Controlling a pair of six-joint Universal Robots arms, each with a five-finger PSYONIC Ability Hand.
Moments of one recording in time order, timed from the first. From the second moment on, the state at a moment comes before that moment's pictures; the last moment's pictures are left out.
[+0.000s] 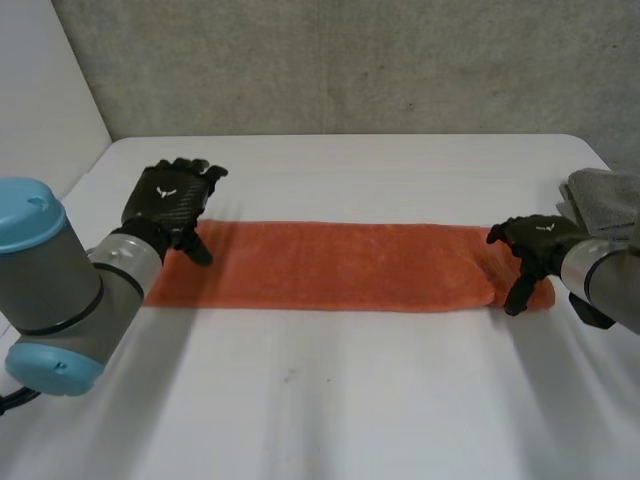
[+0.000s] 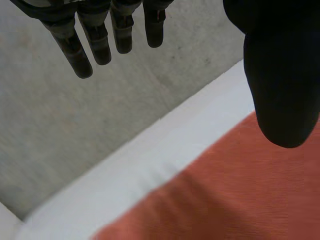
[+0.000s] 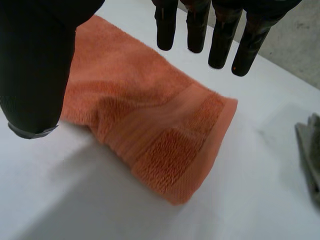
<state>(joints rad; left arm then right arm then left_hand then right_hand) 4.38 -1.92 -1.64 3.48 -1.46 3.41 1.71 -1.05 1.39 0.19 1.38 2.76 0.19 0.20 0.21 0.20 0.04 0.21 0.25 0.25 0.25 0.09</state>
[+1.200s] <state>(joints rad) 4.50 -1.73 -1.67 3.38 -1.48 3.36 2.41 -0.67 1.04 -0.35 1.06 2.19 0.19 0.20 0.21 0.20 0.04 0.95 1.13 1.13 1.14 0.95</state>
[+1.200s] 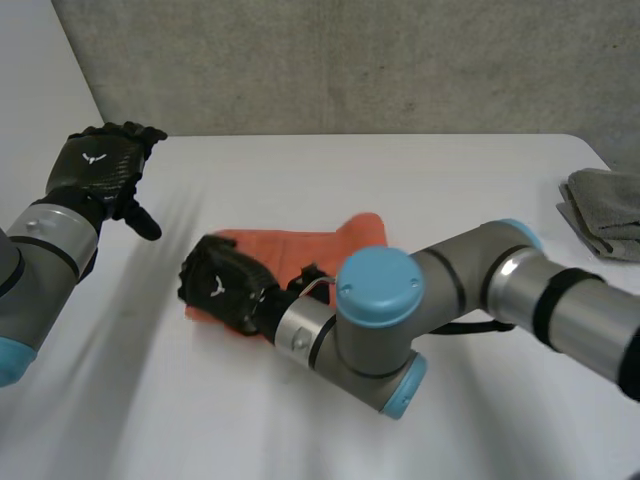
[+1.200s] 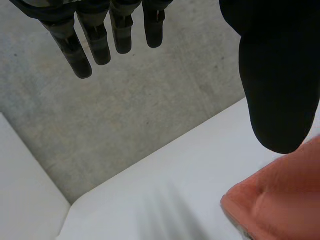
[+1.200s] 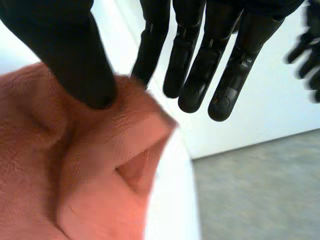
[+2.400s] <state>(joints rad) 4.35 -2.17 -1.46 3.45 -1.85 3.64 2.17 -0.86 1.30 -0.06 1.48 2.73 0.41 0.41 0.41 0.42 0.24 0.44 0.51 0.52 0.51 0.32</state>
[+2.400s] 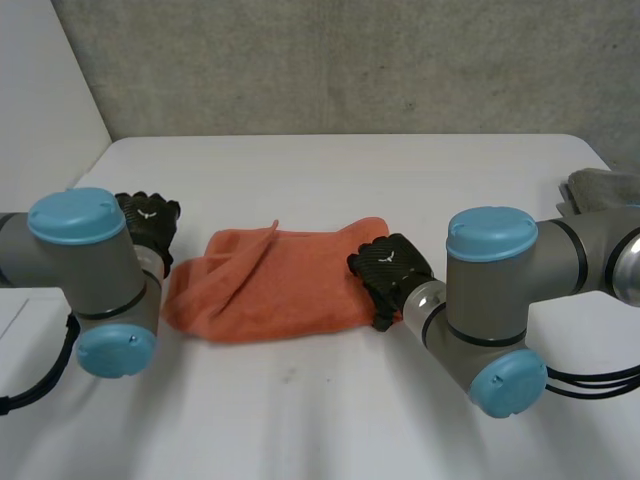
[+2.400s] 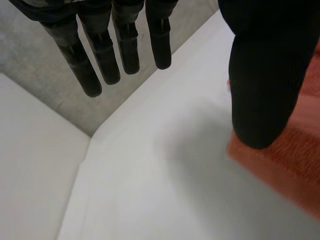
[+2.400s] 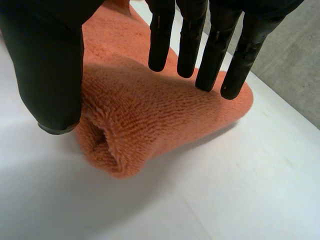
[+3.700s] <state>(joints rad) 4.36 -1.90 -1.69 3.43 -1.73 3.67 2.17 -0.87 1.33 -0.07 1.49 2.73 0.38 0.36 0.36 0.35 0.17 0.44 0.51 0.52 0.51 0.32</state>
